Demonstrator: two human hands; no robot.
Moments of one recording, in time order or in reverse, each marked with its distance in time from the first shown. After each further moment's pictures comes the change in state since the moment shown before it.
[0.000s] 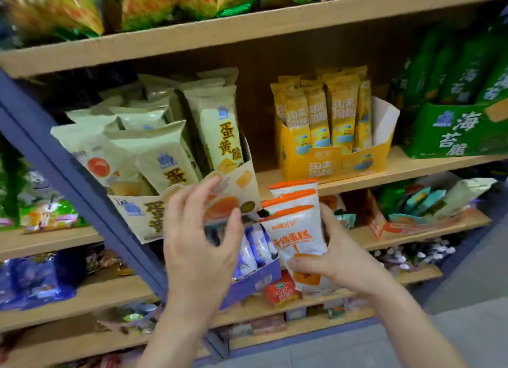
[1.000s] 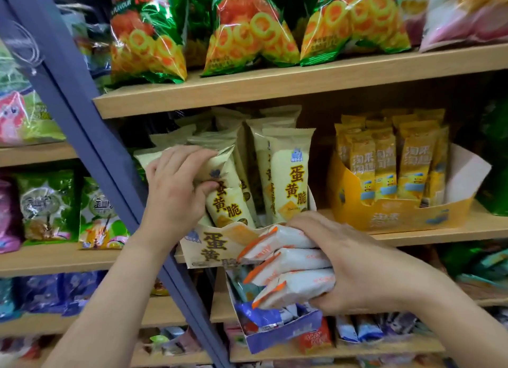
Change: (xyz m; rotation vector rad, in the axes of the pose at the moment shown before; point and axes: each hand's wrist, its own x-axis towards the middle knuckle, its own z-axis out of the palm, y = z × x) left_hand 0.147 -0.108 -0.056 0.431 0.028 0.370; right_hand 0.073 -0.093 0.029 -0.963 -0.419 -0.447
